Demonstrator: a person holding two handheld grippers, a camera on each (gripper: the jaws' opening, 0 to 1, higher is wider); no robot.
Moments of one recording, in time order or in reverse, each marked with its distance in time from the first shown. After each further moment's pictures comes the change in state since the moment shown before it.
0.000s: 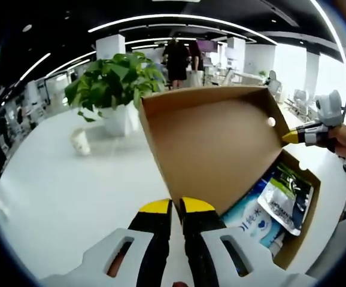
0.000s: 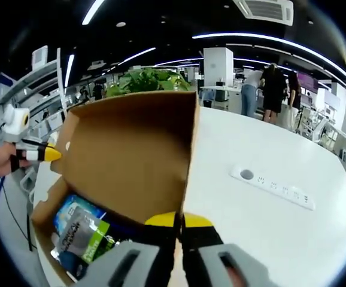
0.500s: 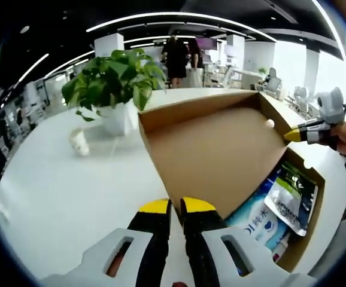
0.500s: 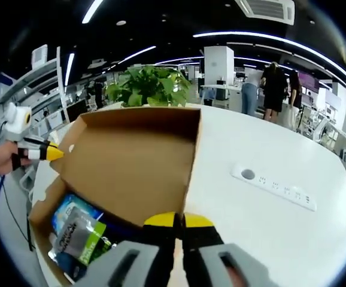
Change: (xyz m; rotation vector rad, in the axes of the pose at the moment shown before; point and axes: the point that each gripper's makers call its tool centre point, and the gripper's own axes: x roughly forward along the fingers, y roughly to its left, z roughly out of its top) left arm 0.012 0.005 0.000 0.008 0.015 0.003; right arm 0.008 -0.003 0.000 0.000 0.012 0.002
